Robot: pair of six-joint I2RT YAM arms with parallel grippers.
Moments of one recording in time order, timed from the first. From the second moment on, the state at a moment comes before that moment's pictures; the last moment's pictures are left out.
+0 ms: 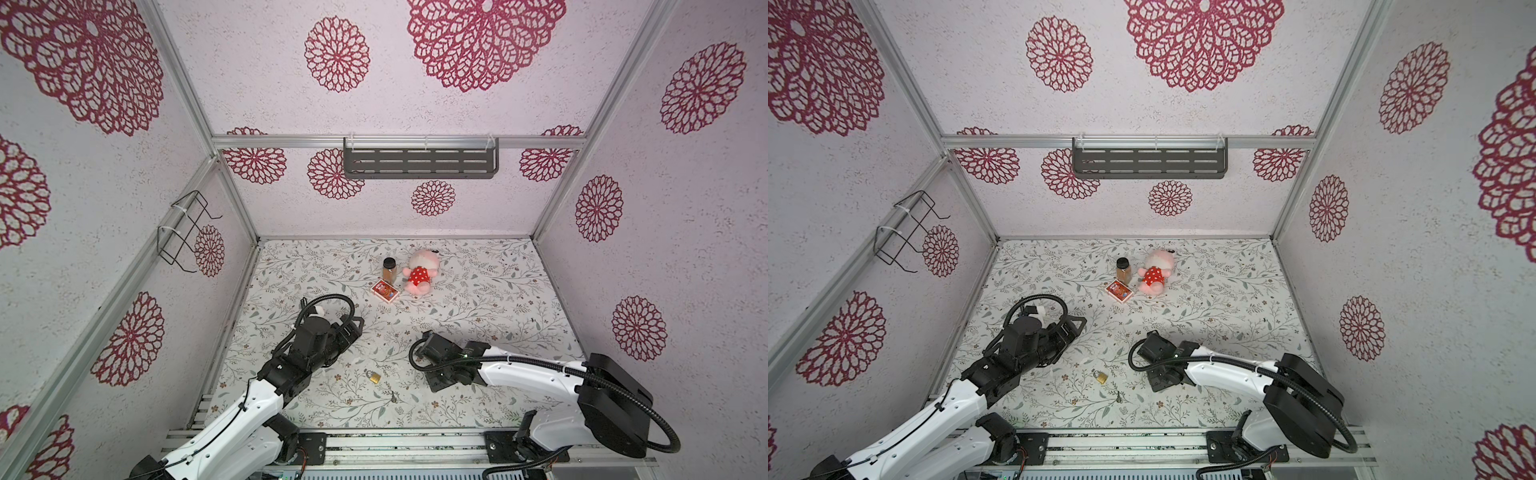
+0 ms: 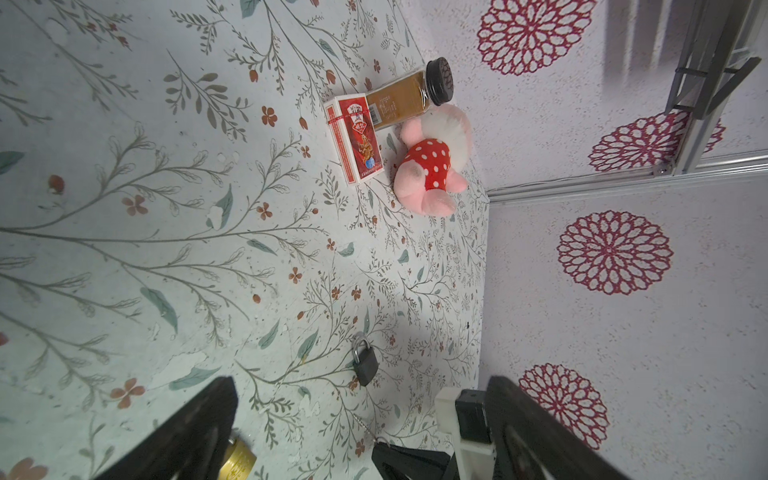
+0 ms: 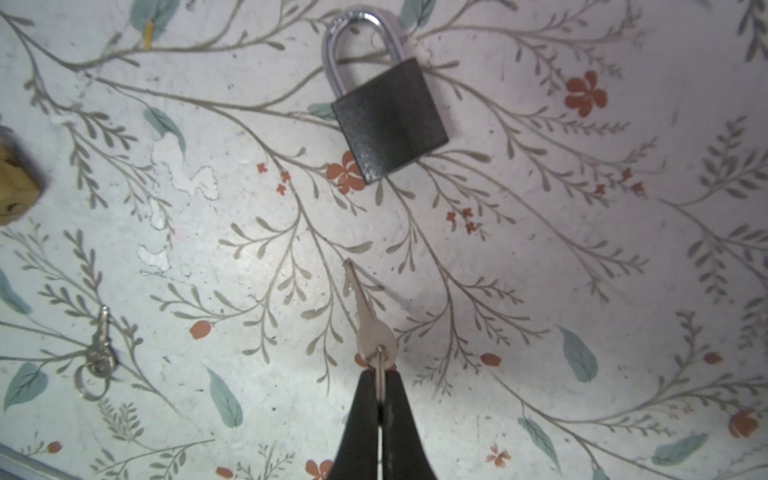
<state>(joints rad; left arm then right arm) -0.55 0.86 0.51 -0.20 0.02 -1.20 0.99 1.38 0.74 -0.60 0.10 0.58</state>
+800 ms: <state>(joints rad) -0.64 0.98 0.54 0.12 0.07 -1.53 0.95 1.22 0.78 -0.40 0.01 0.58</state>
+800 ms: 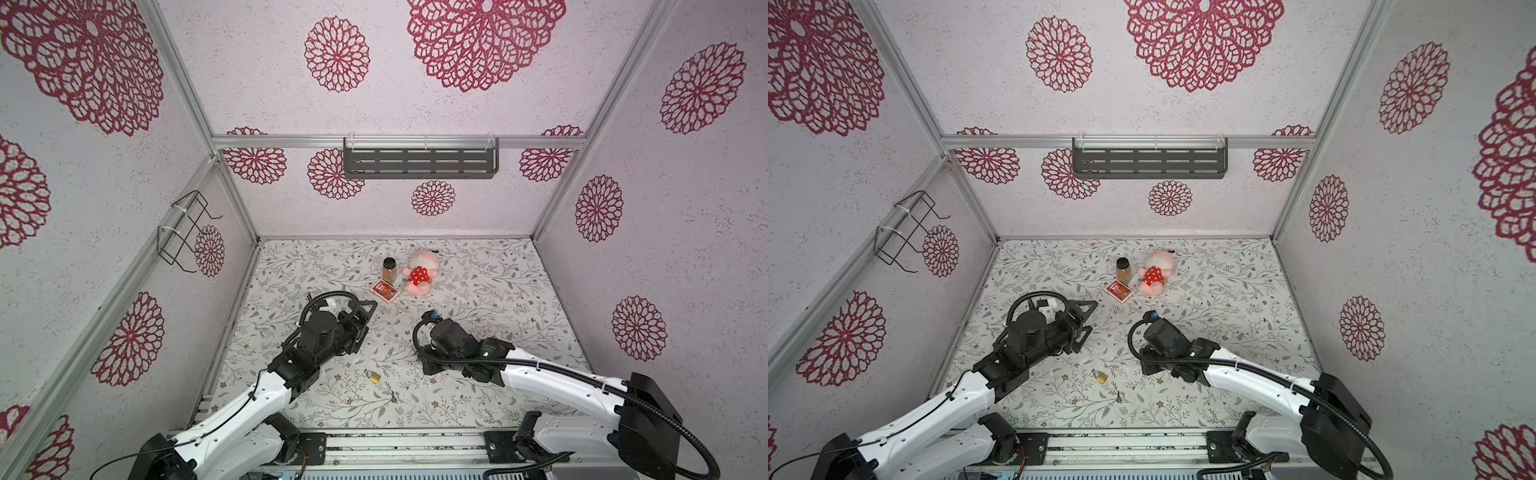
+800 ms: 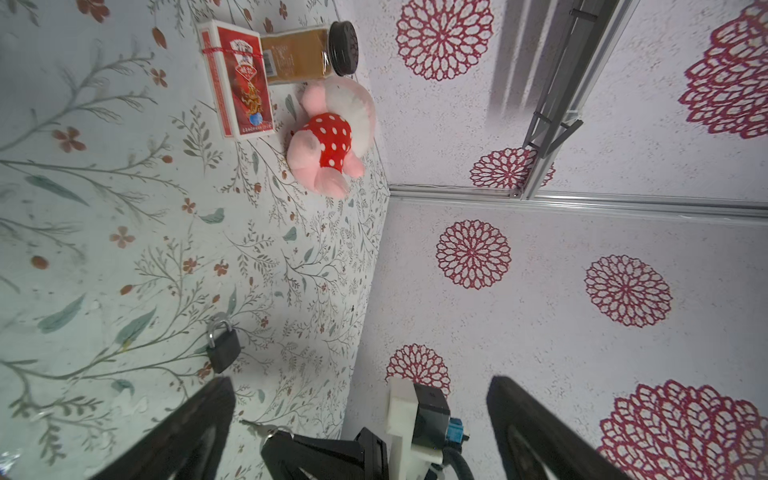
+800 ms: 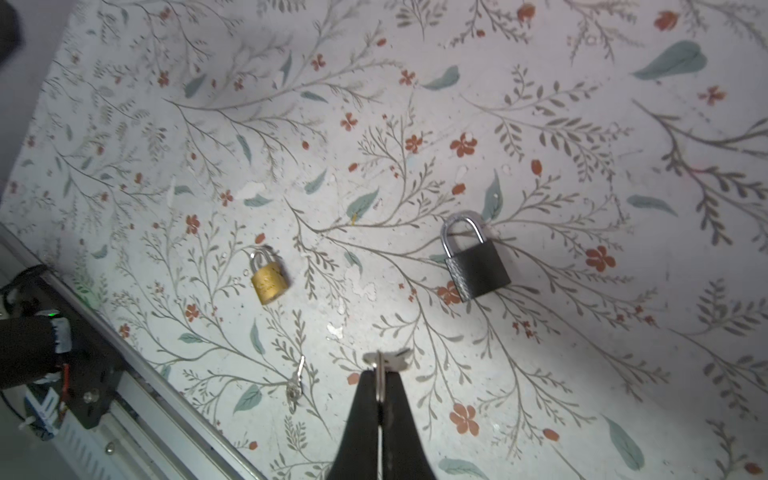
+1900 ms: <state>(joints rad) -0.75 1.26 0.64 0.41 0.10 -1.88 0.93 1.15 0.84 -0.04 -0.14 0.59</state>
